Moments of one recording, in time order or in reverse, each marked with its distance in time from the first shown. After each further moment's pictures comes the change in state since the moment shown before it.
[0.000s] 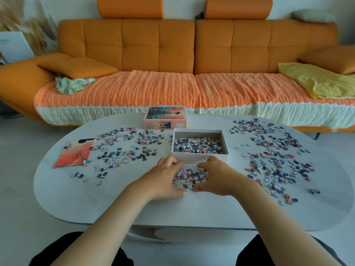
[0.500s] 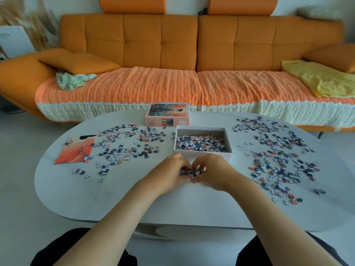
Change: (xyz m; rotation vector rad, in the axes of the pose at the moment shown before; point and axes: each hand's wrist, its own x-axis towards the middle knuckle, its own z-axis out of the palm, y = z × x) left_hand 0.012 0.008 0.003 -0.228 0.174 0.030; right_hand 0.011 -0.017 0.003 0.162 0.083 -0.008
